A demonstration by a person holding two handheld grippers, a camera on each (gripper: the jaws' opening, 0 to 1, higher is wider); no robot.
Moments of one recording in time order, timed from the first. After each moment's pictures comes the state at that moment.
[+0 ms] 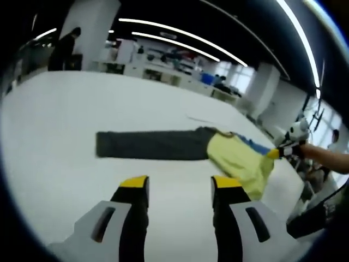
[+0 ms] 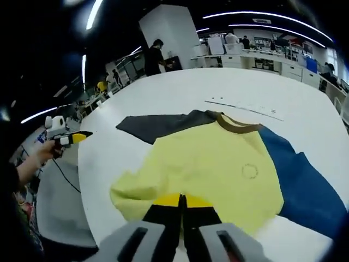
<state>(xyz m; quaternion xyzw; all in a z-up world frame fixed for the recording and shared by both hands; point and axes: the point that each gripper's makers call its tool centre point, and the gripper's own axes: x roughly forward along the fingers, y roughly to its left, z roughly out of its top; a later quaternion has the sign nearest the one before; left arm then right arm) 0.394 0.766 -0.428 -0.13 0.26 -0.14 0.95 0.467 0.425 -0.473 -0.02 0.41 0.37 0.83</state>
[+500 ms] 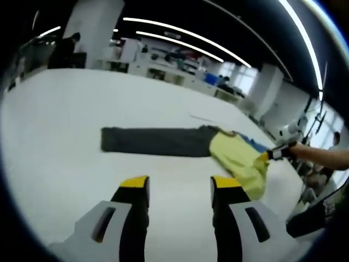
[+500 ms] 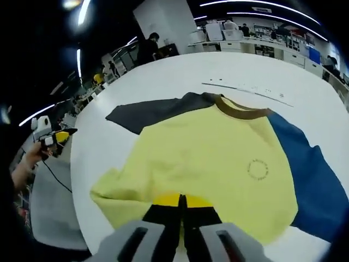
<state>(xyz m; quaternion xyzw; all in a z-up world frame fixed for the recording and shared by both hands) 0.387 0.770 -0.431 -0.14 0.26 -0.13 0.95 0.476 0.426 -0.505 -0.02 0.45 0.36 0.82</state>
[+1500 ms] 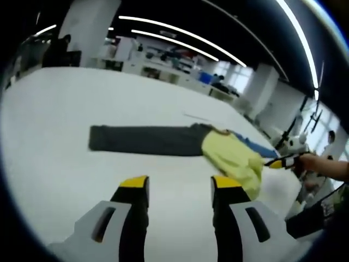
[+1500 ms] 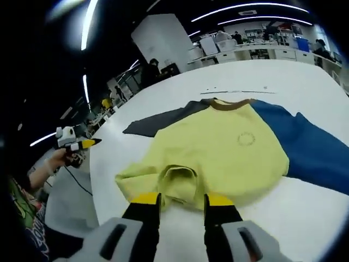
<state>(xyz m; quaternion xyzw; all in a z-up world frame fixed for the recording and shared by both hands) 0.390 0.749 -0.435 -0.14 0.27 -0.15 0.94 0.417 0.387 -0.491 0.10 0.40 0.38 0.83</state>
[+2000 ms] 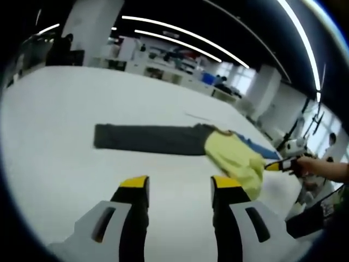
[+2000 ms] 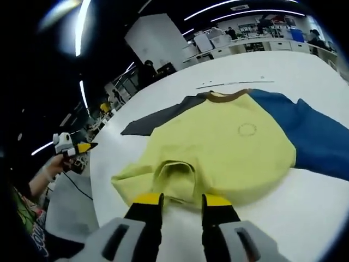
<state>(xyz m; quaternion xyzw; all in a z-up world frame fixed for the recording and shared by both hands) 0.384 0.757 -0.436 -0.15 0.26 -0.14 0.94 0.425 0.394 -0.506 0.12 0.42 0.37 0.82</state>
